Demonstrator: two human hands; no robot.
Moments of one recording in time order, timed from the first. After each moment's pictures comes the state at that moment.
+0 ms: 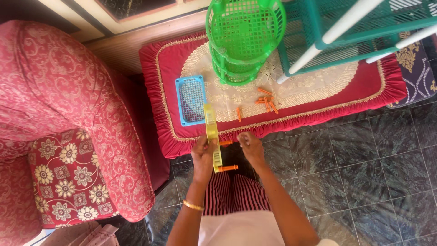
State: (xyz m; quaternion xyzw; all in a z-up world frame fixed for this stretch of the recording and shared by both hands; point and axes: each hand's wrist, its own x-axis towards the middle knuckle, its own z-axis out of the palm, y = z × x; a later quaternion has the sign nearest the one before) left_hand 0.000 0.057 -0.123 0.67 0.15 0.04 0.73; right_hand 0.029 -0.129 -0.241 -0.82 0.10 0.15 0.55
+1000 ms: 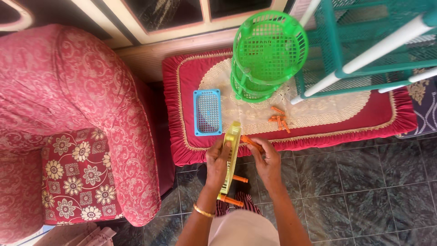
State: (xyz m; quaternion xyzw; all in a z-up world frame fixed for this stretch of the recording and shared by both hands) left_hand 0.027 0.055 -0.068 0.62 0.18 0.02 0.76; right_hand 0.041 -0.104 -0.094 -0.77 -0.05 -0.06 0.63
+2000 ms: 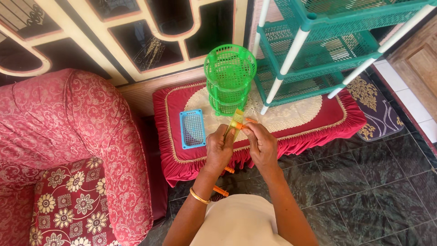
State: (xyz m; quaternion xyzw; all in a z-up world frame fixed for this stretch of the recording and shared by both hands) left_hand 0.009 -0.007 0.041 0.81 -0.10 0.19 0.55; right_hand -0.001 -0.154 0.050 -0.77 -0.20 -0.30 0.52
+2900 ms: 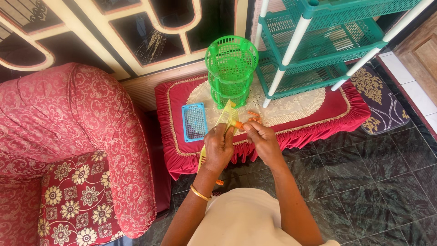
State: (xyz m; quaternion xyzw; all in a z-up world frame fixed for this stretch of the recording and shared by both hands) left_hand -0.014 -0.003 0.036 0.83 -0.13 0.29 0.46; right_hand -0.002 -0.168 0.020 -0.70 -0.06 0.02 0.72
